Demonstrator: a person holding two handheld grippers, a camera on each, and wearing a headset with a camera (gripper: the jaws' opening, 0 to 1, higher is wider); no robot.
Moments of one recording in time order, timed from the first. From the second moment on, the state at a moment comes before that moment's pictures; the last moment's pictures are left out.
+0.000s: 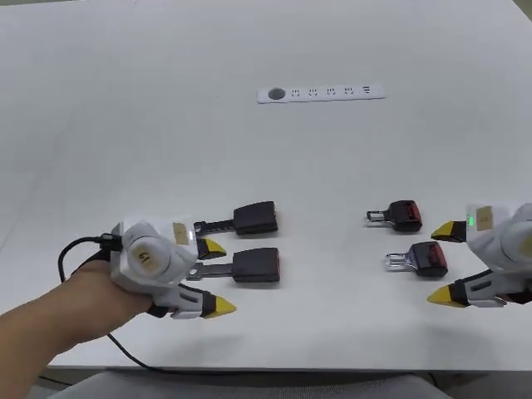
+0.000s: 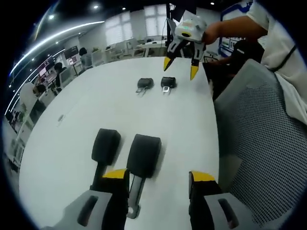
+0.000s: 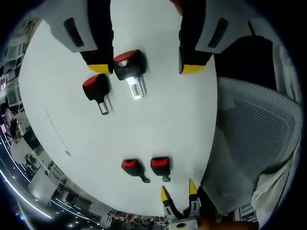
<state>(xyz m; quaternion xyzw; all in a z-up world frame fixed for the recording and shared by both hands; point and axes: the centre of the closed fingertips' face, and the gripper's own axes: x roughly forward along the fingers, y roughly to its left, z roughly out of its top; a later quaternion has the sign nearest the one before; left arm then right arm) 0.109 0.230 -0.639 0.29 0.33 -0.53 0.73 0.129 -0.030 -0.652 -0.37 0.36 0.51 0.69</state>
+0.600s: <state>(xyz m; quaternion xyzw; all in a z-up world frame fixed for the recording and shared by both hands) 0.141 0.216 -0.655 0.31 0.34 -0.54 0.70 0.158 -0.041 -0.677 -0.38 0.38 0.53 0.65</state>
